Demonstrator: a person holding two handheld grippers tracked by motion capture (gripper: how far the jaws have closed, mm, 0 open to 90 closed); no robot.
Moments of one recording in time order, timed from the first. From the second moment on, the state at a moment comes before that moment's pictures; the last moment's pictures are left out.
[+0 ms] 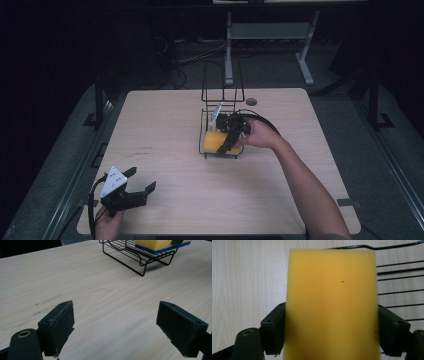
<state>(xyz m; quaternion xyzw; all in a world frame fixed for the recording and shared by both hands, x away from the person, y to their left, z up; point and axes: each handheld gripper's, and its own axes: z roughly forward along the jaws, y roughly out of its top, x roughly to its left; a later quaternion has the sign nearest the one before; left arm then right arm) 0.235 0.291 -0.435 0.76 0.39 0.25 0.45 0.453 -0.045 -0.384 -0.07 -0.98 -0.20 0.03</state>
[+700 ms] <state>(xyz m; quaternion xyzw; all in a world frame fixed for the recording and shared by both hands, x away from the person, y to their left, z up) 0.236 0.289 -0.436 0.76 0.39 0.25 0.45 0.486 -0.051 -0.399 -0.11 -0.97 -0.21 0.03</state>
